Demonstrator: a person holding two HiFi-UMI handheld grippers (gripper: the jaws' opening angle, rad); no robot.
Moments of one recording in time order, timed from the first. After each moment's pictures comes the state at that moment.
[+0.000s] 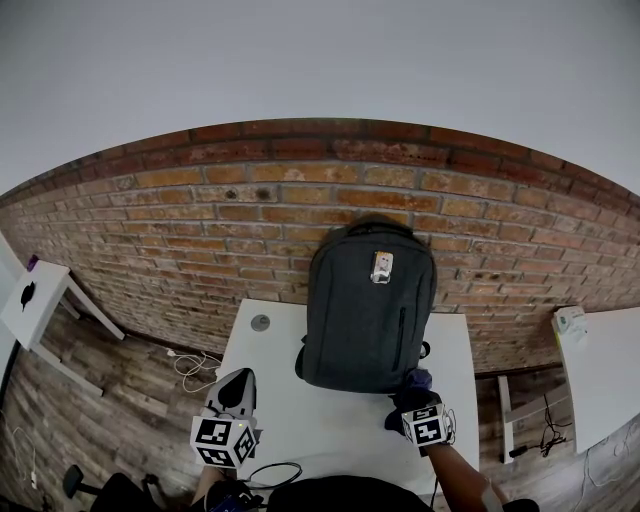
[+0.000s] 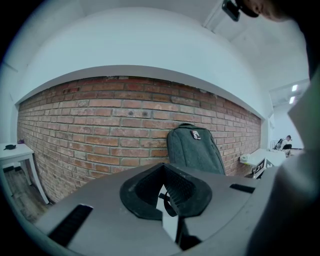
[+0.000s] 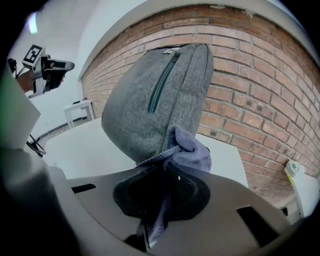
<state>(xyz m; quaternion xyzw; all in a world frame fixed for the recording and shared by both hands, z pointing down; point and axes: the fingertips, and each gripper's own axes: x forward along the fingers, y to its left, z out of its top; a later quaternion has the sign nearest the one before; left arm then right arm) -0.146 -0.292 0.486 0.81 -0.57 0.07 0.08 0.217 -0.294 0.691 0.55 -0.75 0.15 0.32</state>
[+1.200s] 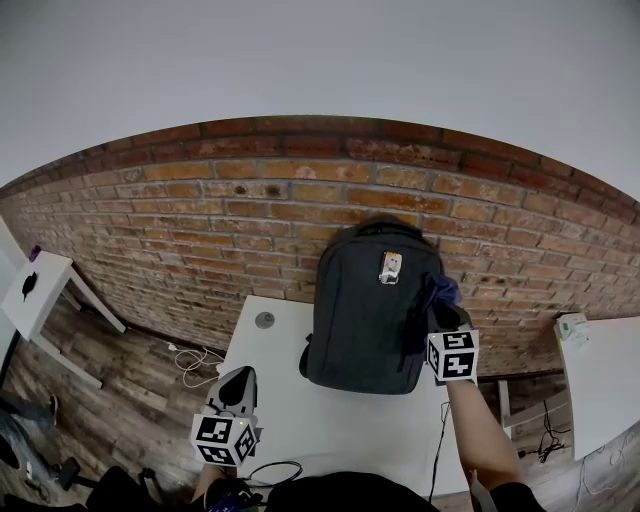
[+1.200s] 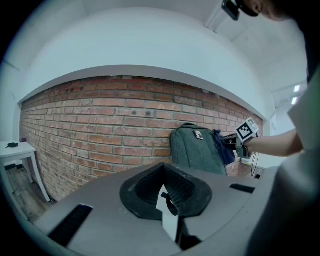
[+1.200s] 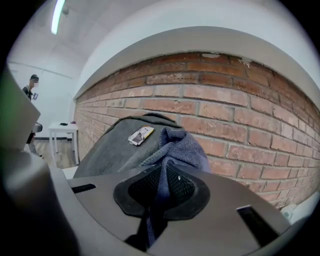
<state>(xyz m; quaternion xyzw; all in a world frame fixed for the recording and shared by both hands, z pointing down) -0.155 -0.292 0.489 0.81 -0.58 0.06 0.09 0.225 -0.439 0.467 0.62 -0.77 0.00 0.17</state>
